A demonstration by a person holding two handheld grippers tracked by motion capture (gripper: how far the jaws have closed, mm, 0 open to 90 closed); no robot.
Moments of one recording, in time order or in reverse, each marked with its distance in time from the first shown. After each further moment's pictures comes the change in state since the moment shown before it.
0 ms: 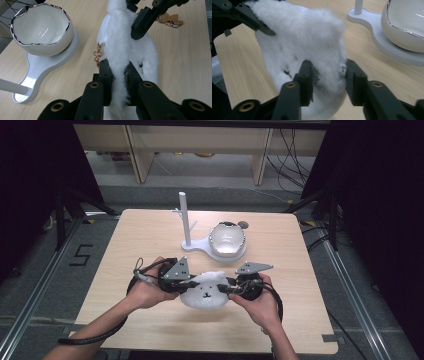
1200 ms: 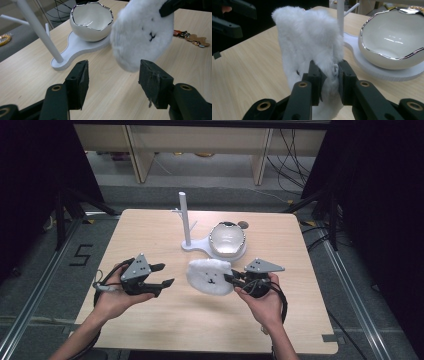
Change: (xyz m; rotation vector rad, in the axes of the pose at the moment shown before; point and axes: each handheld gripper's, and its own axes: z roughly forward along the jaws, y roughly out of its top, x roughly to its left) left arm 0.005 -0.063 -0.057 -0.160 0.213 -0.275; right arm -0.006 0.003 -0.013 -0.179 -0.075 0.001
